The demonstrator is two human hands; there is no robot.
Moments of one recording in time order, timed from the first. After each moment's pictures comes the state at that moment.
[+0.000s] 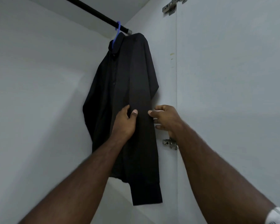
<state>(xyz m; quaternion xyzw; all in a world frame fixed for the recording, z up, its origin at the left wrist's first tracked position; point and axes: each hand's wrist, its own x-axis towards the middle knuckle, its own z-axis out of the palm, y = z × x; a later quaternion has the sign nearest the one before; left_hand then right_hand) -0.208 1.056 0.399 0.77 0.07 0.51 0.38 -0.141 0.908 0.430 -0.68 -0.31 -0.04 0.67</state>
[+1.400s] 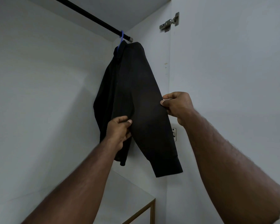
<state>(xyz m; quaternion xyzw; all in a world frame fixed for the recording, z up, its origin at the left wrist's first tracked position) -0.344 1.012 0.367 0.57 0.07 0.38 0.73 -0.274 0.823 0.452 -0.66 -0.27 -0.16 0.68</state>
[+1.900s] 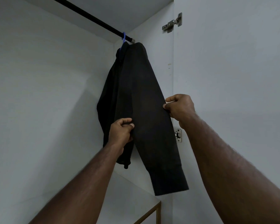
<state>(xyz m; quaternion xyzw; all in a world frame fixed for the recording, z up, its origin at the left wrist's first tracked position) -0.344 1.032 0.358 0.63 0.05 0.42 0.65 -0.271 0.841 0.444 -0.69 -0.24 -0.23 0.64</state>
